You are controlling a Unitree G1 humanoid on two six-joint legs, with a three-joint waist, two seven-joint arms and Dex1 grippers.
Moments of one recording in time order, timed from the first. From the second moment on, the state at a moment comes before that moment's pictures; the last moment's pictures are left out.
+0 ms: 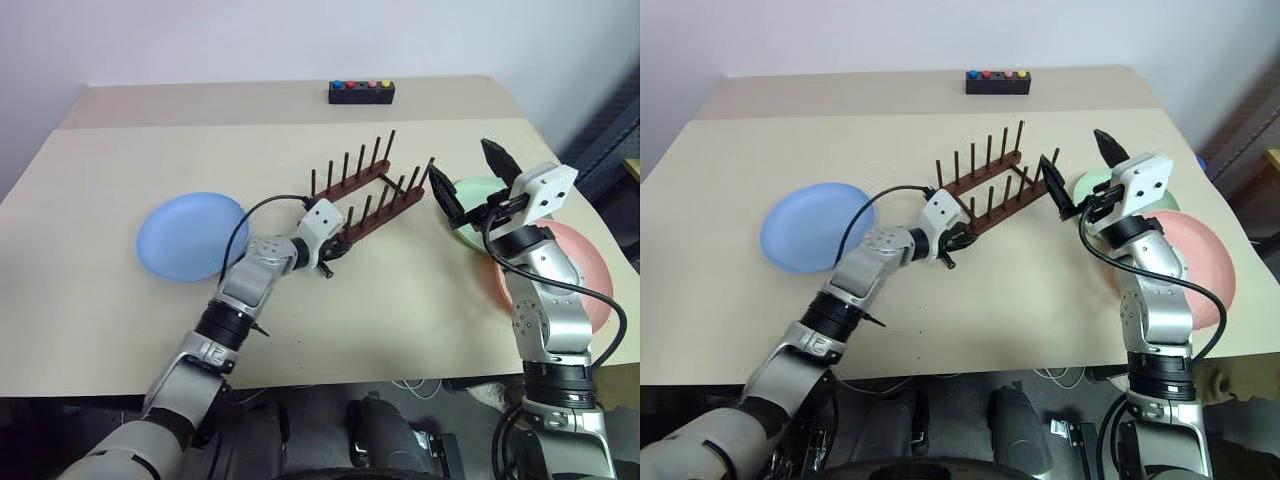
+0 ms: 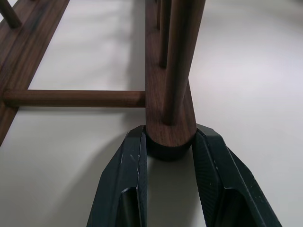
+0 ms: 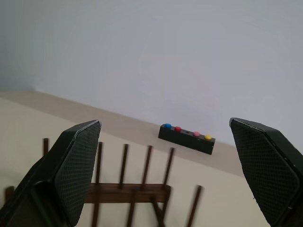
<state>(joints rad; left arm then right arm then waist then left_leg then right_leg) -0.69 0.22 -0.28 0.31 -0.06 0.48 -0.66 -0.32 -0.41 -0.21 -0.12 0.37 -0.01 0.47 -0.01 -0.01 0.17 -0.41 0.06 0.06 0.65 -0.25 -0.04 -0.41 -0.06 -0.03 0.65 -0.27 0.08</state>
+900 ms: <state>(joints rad) -0.80 0.43 -0.22 0.60 -0.10 0.07 -1.21 -0.35 -0.41 -0.25 -0.15 0.44 0.03 0.43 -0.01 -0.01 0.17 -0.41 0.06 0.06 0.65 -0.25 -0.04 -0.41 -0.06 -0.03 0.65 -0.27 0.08</state>
